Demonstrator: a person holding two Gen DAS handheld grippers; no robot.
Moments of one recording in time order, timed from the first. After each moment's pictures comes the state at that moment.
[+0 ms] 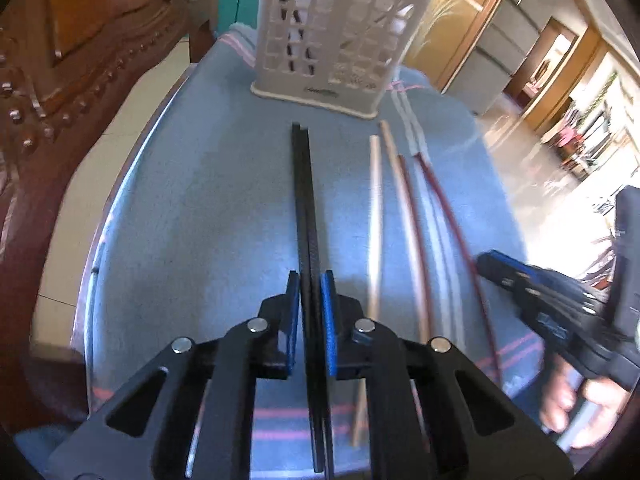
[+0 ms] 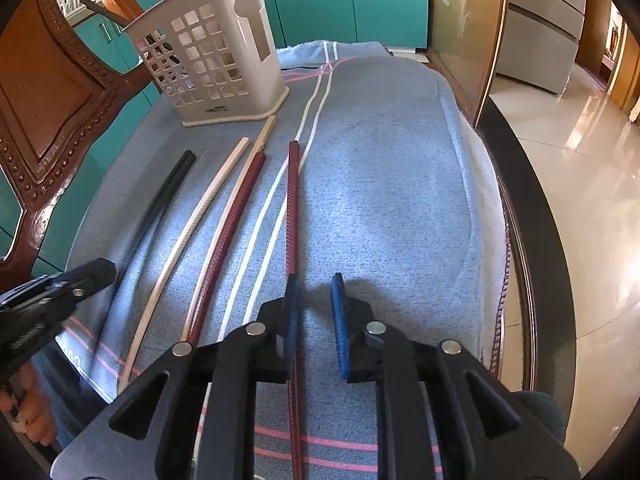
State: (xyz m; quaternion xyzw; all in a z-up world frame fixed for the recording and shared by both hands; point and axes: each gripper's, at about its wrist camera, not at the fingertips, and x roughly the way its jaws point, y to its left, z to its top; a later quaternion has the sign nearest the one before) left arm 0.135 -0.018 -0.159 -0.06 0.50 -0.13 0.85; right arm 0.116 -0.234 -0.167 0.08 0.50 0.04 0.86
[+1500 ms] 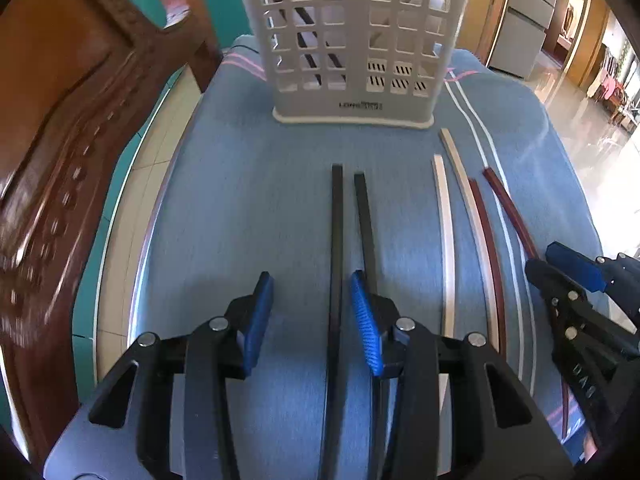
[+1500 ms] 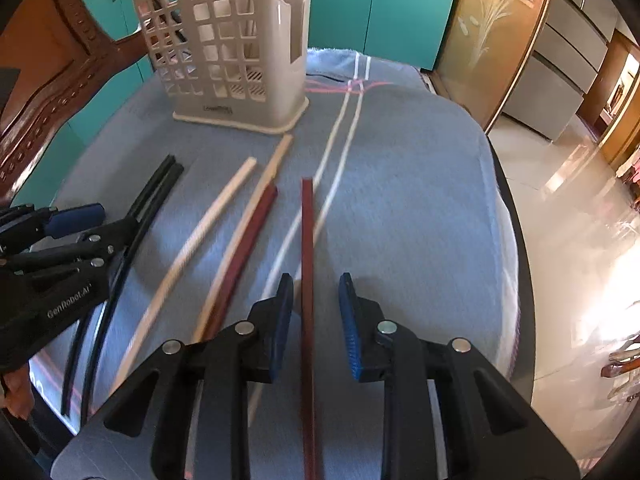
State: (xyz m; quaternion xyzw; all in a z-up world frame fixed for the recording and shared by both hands) left arm 0.206 -0.044 -0.173 0.06 0.52 -0.05 0.85; right arm 0.171 -0.197 -0.174 -0.02 0.50 0.02 0.86
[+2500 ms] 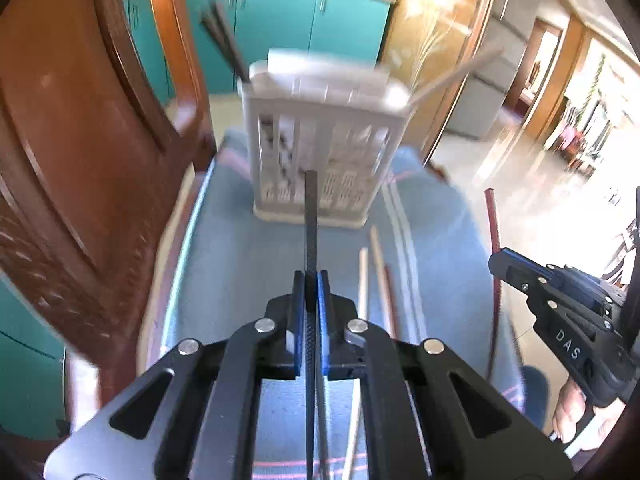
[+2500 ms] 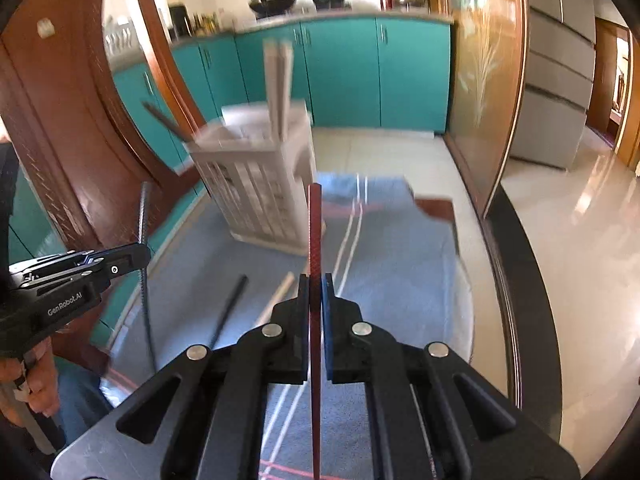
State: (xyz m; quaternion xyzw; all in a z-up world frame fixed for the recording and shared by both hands) left arm 0.168 -0.019 -0.066 -0.02 0.42 -0.12 0.90; right arm 0.123 -0.228 -0.050 0.05 0.37 0.08 0.93
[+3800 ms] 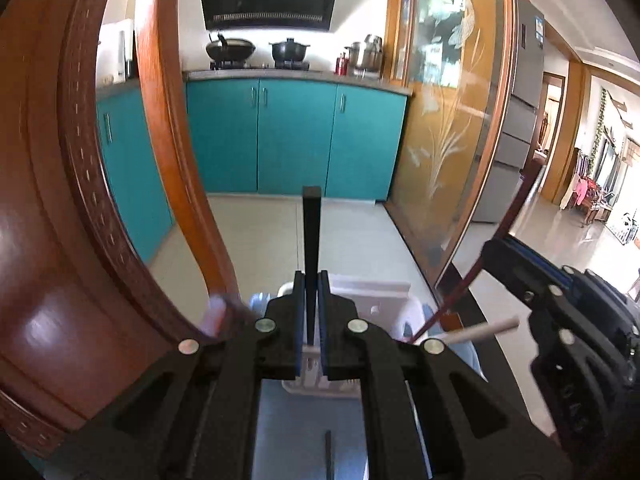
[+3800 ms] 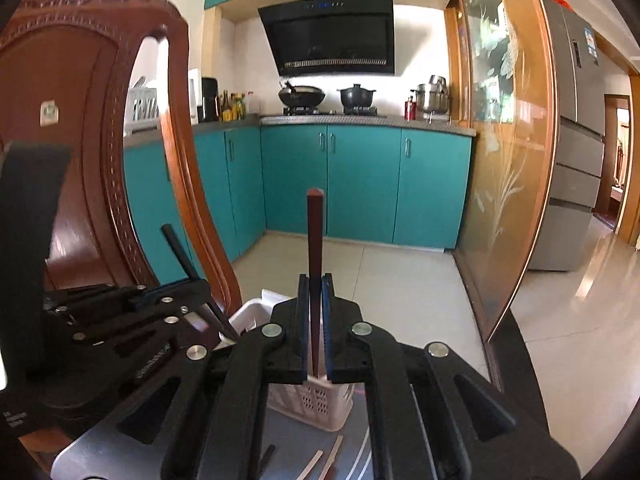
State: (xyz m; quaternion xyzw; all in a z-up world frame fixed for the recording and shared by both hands) left arm 0.253 -0.023 0.039 -0.02 0.29 -0.07 0.95; right arm 0.219 -0.169 0.032 0.00 0.21 0.09 0.97
